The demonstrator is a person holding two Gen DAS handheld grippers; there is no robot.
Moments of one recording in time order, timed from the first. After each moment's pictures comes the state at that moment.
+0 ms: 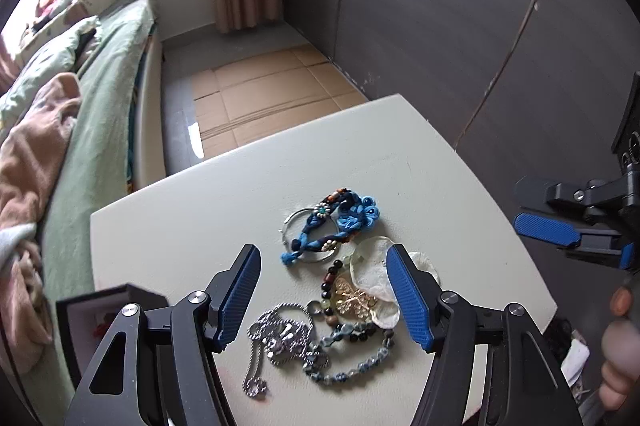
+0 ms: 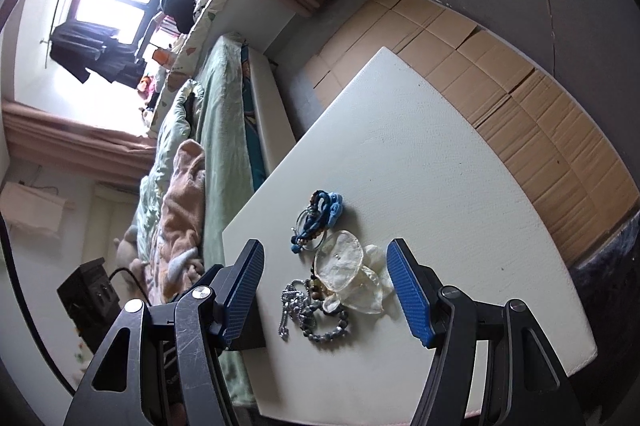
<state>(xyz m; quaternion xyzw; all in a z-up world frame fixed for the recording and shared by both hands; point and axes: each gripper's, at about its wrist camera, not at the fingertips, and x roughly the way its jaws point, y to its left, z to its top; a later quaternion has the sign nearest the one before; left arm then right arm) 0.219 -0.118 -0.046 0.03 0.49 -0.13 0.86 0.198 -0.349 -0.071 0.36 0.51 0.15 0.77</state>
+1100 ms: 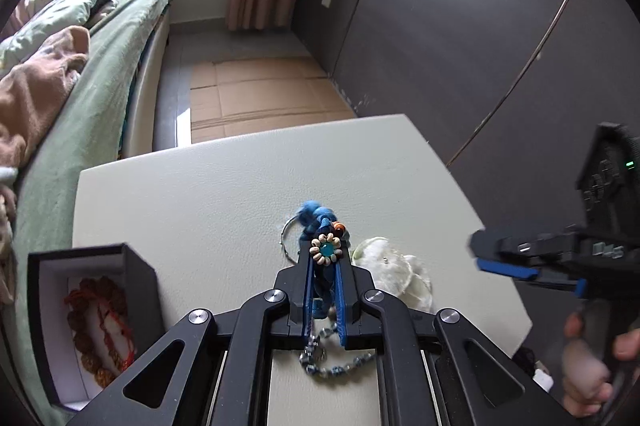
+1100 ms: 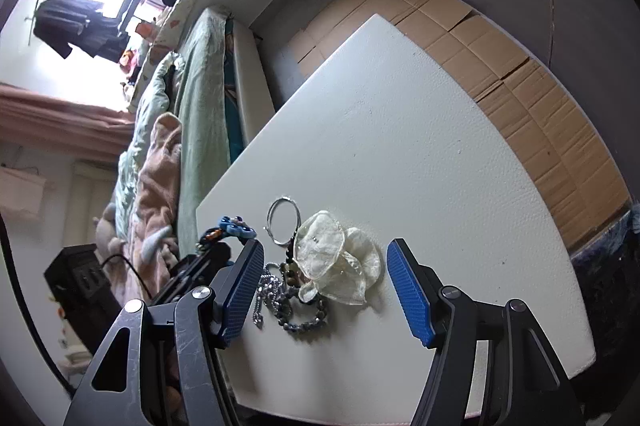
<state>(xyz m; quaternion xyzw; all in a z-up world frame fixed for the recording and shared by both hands) 0.193 -0.077 -0.045 -0.08 0.46 -0.14 0.88 0.208 -0.329 -0.090 0.31 0.55 0.15 0.76</state>
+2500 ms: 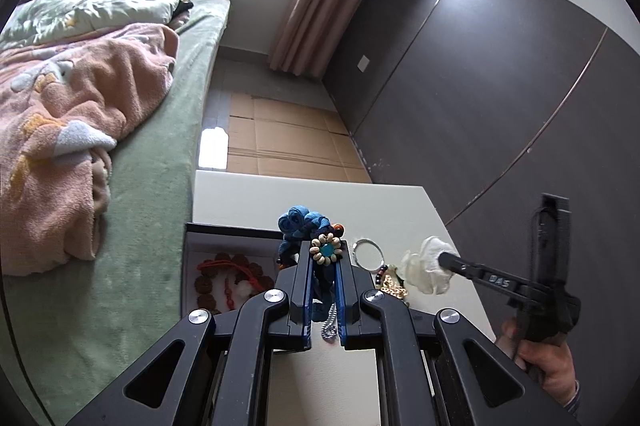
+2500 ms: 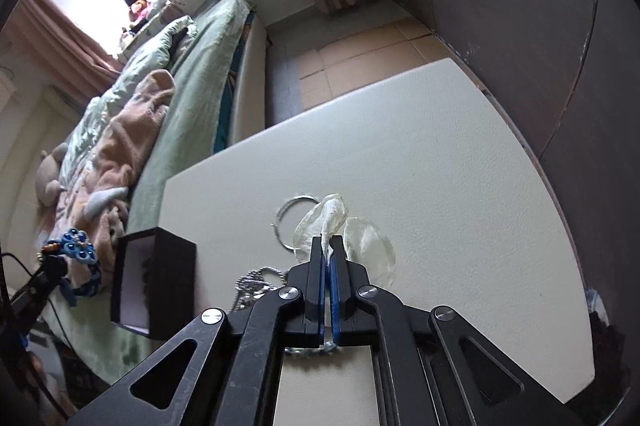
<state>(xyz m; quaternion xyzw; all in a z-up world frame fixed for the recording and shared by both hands) 0.121 0.055 0.010 -0.18 0.38 -0.10 0.90 0.183 -0.256 -0.056 0.14 0.49 0.13 0.85</state>
